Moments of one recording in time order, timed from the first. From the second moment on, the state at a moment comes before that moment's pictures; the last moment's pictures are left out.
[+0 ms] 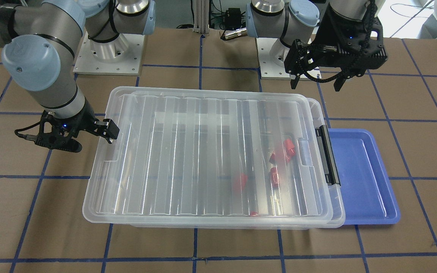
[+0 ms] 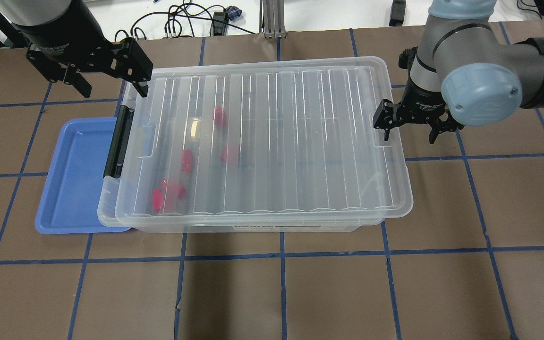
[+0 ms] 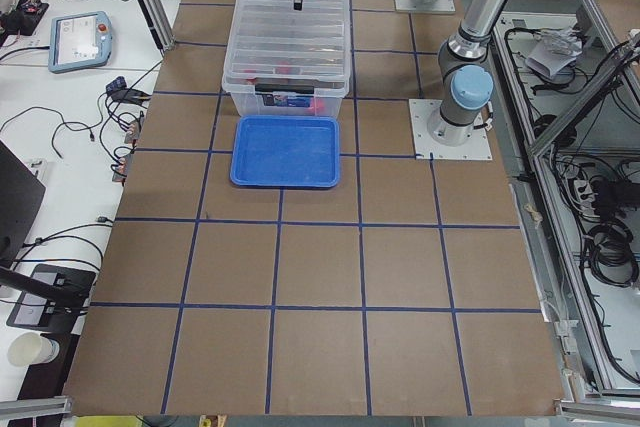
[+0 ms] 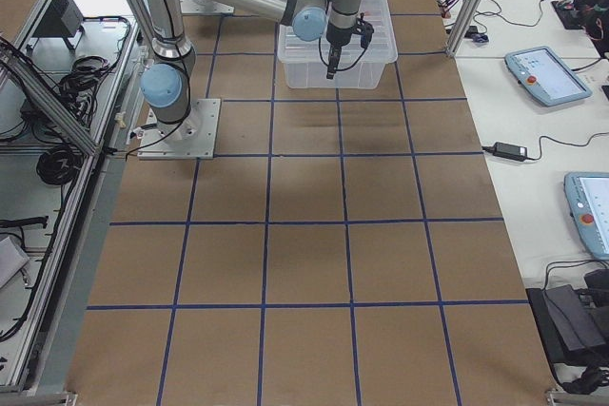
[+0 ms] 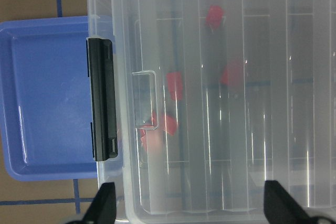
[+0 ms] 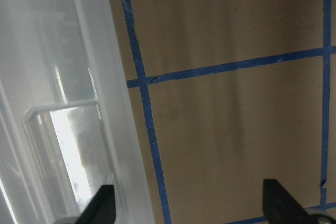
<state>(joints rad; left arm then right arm) -1.57 -1.57 -1.45 -1.63 1.58 0.04 1.53 -1.40 1.74 -1.81 -1.63 0.11</state>
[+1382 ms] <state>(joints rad) -1.58 -1.57 -1.45 -1.62 1.58 0.04 1.44 -1.40 1.72 -1.80 -1.65 0.04</state>
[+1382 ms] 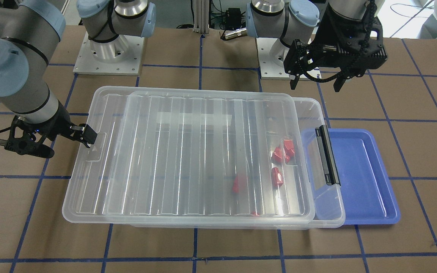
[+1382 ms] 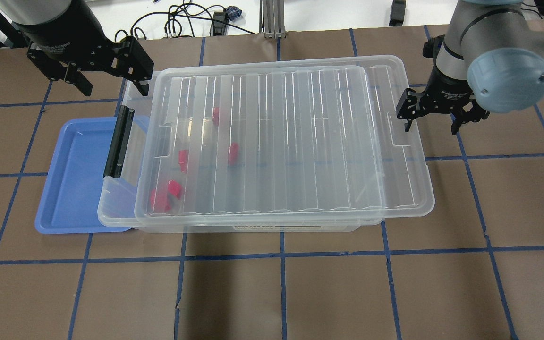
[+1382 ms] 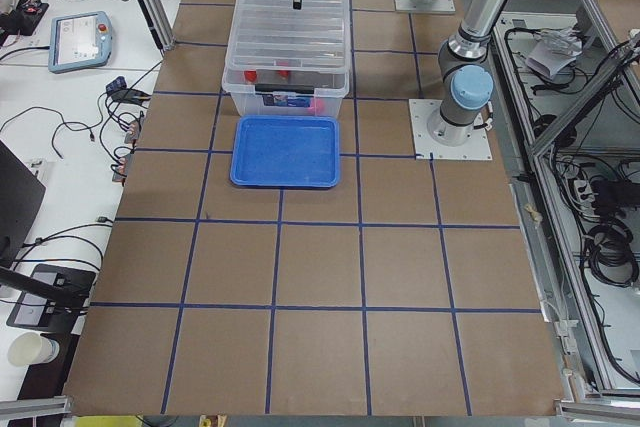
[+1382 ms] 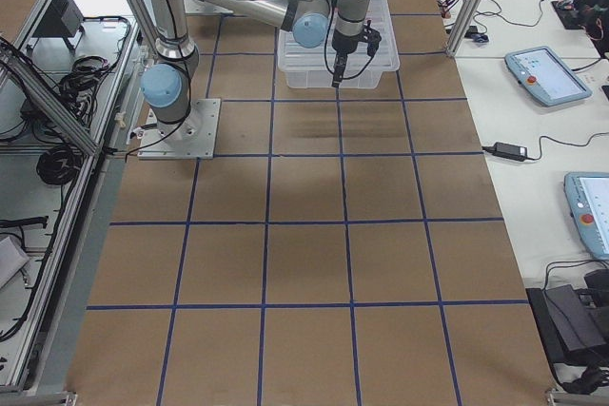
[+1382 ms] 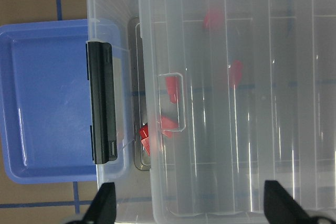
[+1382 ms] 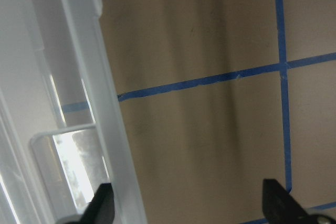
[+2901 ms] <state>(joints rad) -1.58 -1.57 -1.45 -1.61 1.57 0.04 1.24 -1.40 1.72 -1.81 -1.68 -0.32</state>
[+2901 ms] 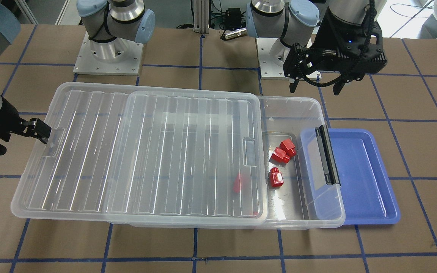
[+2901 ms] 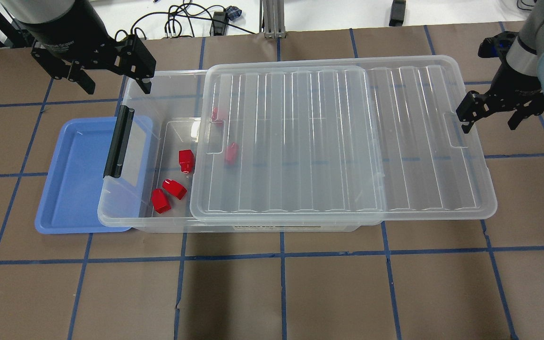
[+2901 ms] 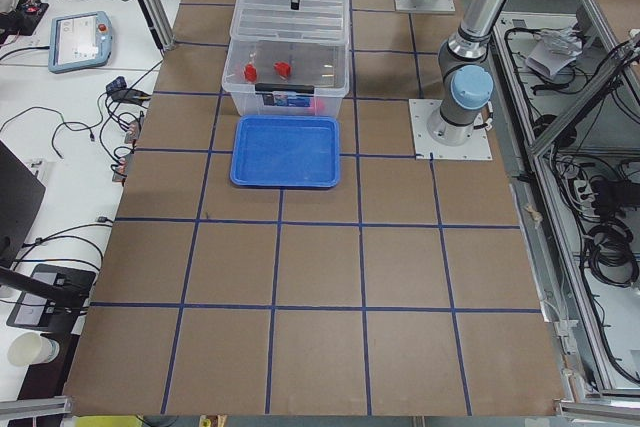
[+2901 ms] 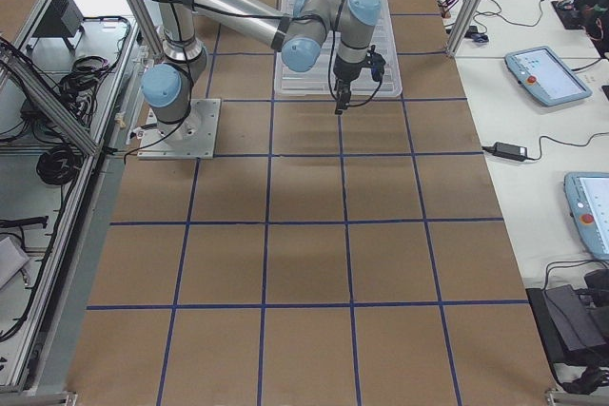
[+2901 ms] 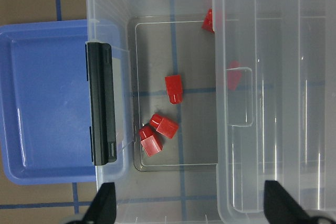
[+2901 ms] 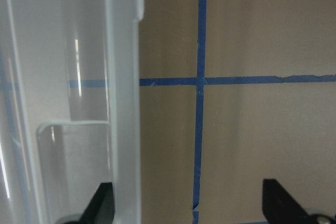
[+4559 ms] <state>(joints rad) -1.57 -1.71 -1.55 -1.44 1.57 0.01 1.23 -1.42 1.64 -1.72 -1.67 -0.33</state>
